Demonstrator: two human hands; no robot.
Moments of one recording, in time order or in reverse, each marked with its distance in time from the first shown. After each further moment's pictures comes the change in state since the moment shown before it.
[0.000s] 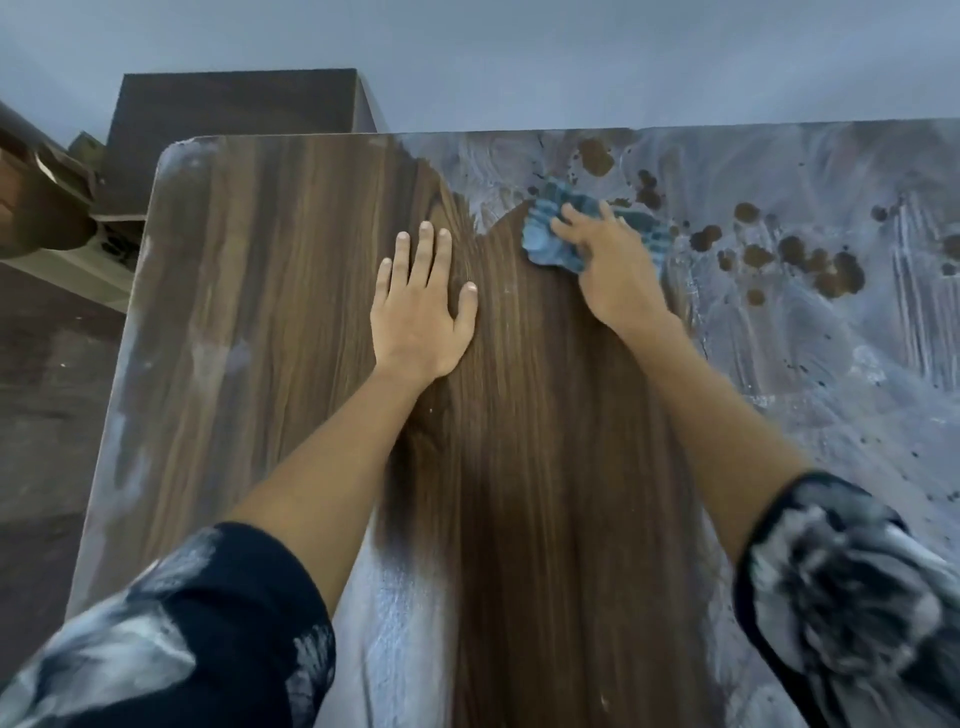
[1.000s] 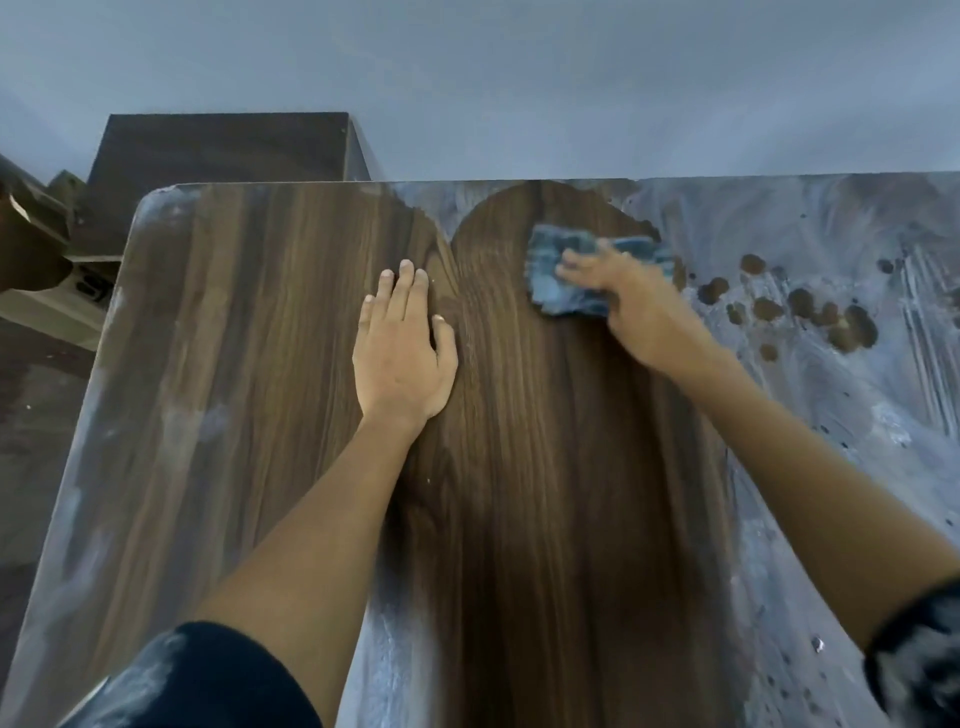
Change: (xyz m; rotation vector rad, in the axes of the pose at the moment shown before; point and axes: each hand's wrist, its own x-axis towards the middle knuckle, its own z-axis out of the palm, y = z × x) left_hand 0.019 -0.008 0.002 -0.134 0.134 -0.061; right_hand 0.014 0.026 -0.017 0.064 -0.038 -0.224
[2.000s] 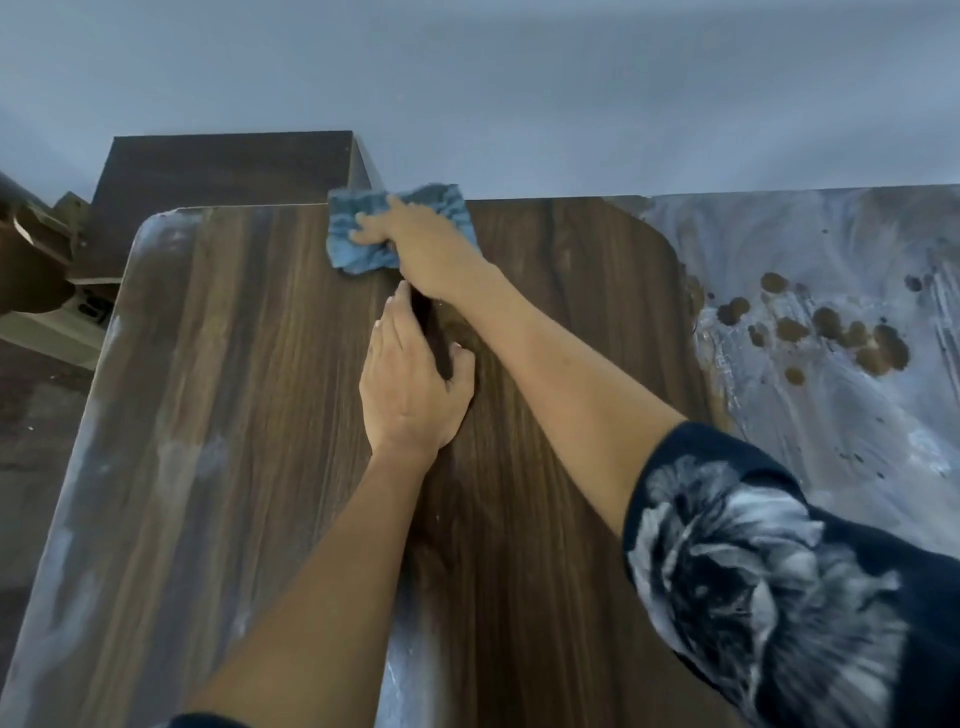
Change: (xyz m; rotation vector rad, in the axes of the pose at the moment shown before) left_hand -0.001 0.011 -0.008 -0.225 0.076 -0.101; right_hand 0.153 -0.121 0.084 -0.009 -0.173 -0.127
